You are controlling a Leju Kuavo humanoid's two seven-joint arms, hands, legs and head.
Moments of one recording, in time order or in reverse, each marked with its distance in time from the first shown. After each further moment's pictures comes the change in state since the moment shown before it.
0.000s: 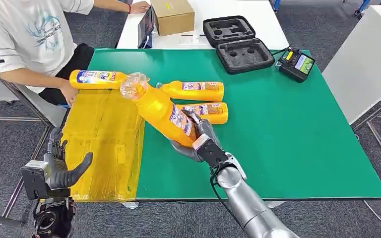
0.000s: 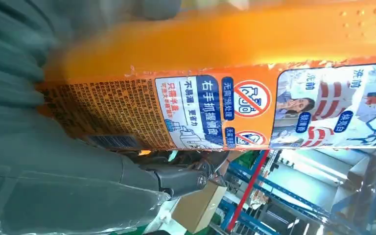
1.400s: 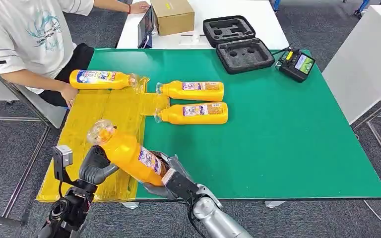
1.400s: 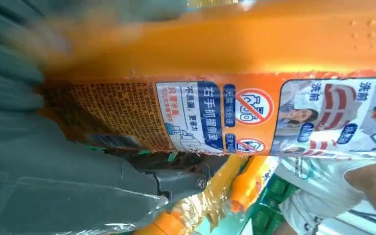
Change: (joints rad) left arm -0.106 0.056 -0.200 0.134 0.320 -0.449 0.168; right arm 0.090 0.110 0.158 0.209 -0.024 0.039 -0.033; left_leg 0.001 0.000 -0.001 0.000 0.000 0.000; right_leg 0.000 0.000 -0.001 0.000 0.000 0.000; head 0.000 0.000
